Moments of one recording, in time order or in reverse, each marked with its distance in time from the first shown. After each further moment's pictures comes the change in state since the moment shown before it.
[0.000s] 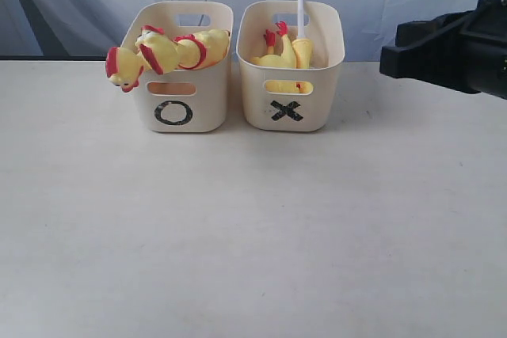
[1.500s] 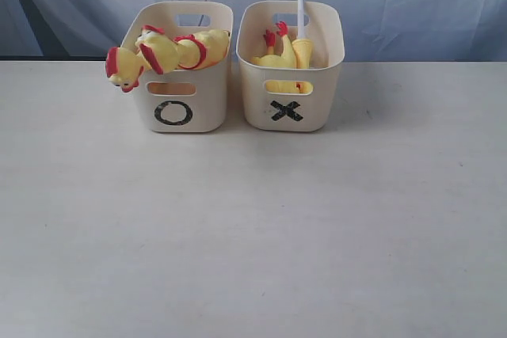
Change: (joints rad) left arm 0.236 -0.165 0.000 0.019 0.000 0.000; right arm 0.000 -0.720 0.002 0.010 0.002 0.002
